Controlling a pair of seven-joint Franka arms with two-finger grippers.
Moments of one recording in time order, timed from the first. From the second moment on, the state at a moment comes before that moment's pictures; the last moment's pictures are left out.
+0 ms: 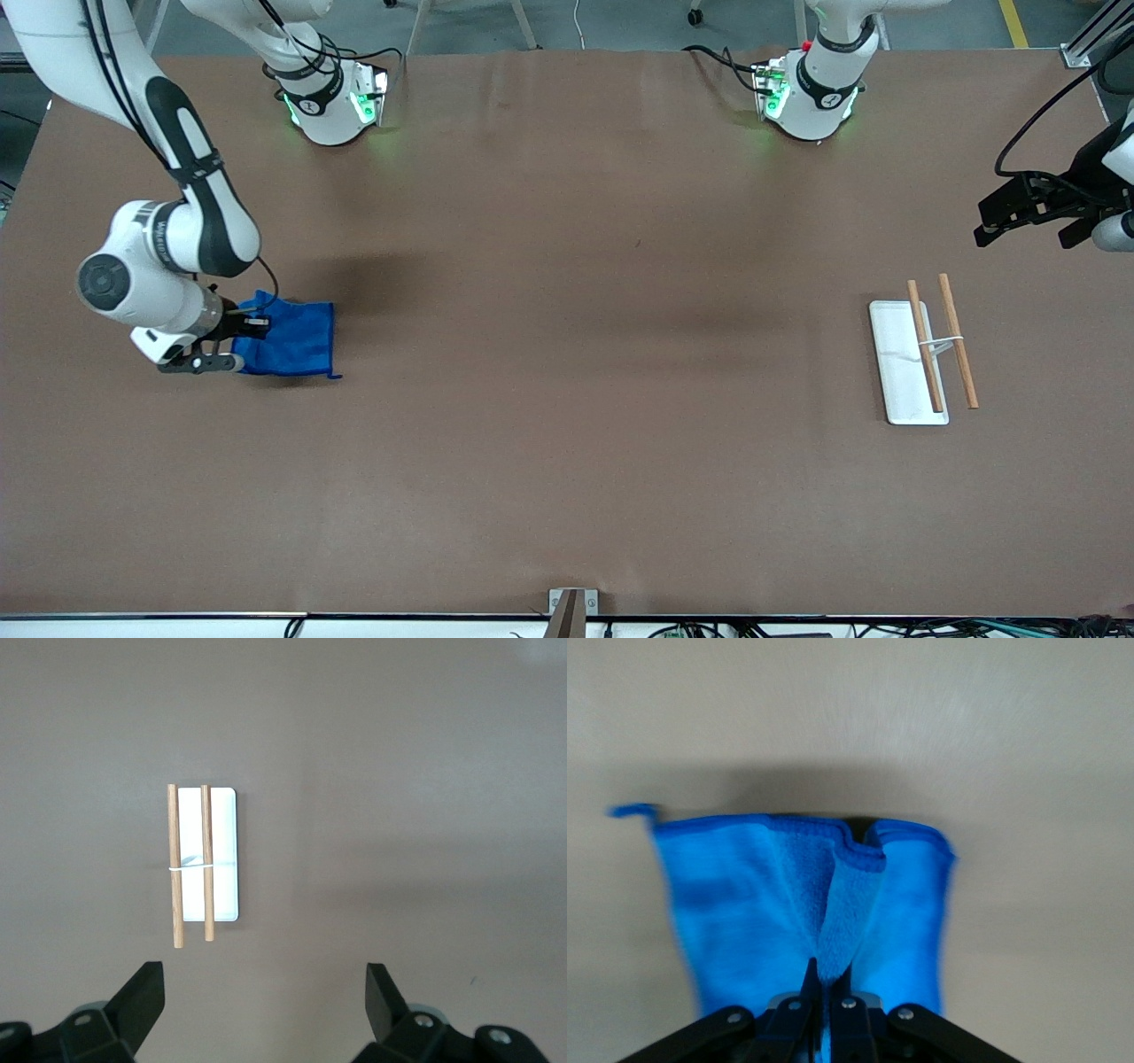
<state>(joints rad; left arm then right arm) -0.02 0.02 -0.03 -1.50 -0.01 1.57 -0.02 -0.03 0.33 -0.06 -2.06 0.01 2.24 -0.14</state>
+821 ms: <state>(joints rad) -0.03 0.02 -0.05 -1.53 -0.09 1.57 -0.02 0.03 0.26 0.35 -1.79 0.31 2.04 0.22</state>
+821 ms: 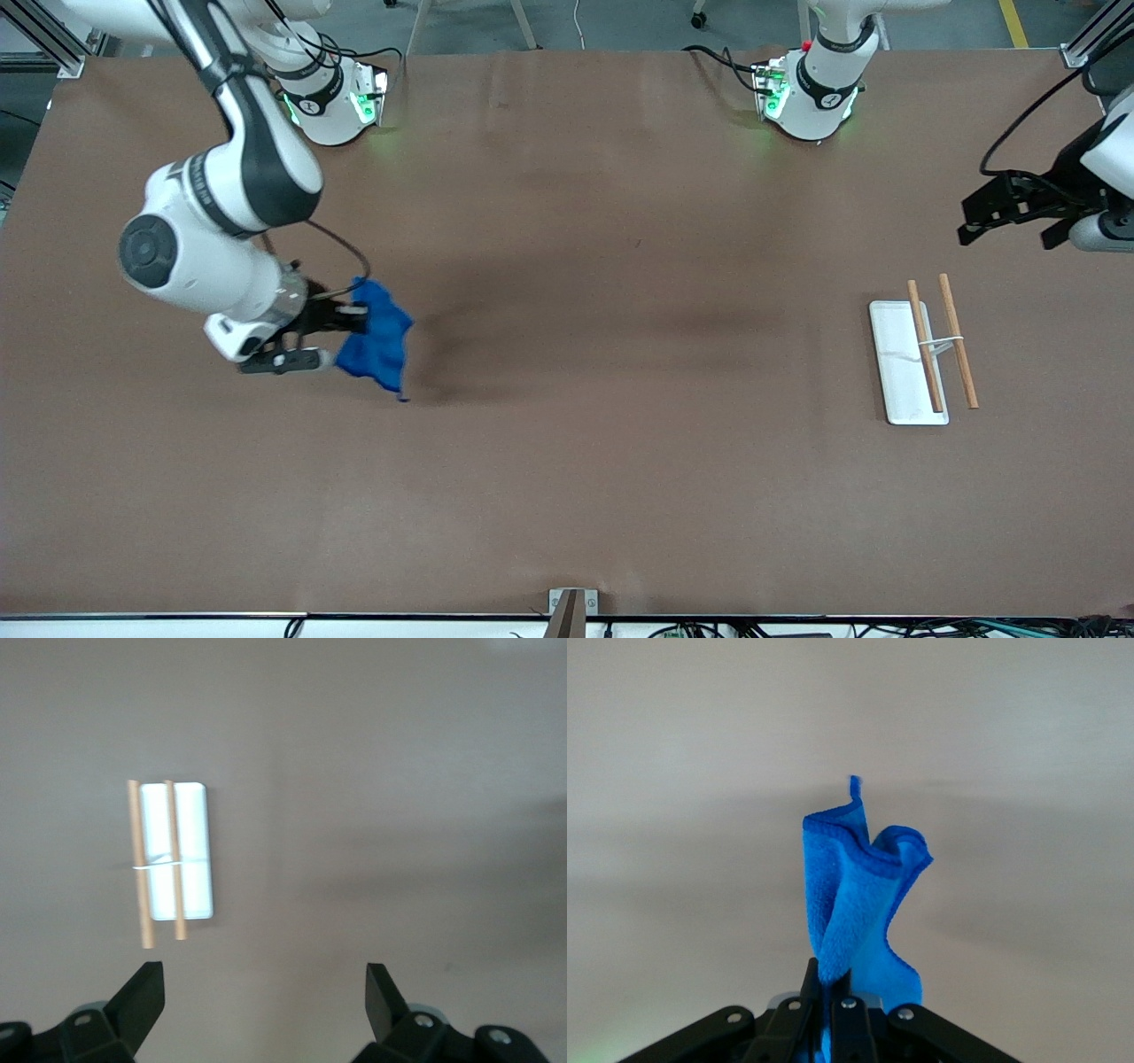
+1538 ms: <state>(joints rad) -0.02 0.03 -0.07 -1.73 -0.58 1.52 0.18 0.35 0.30 0.43 -1.73 1.01 2.48 0.28</state>
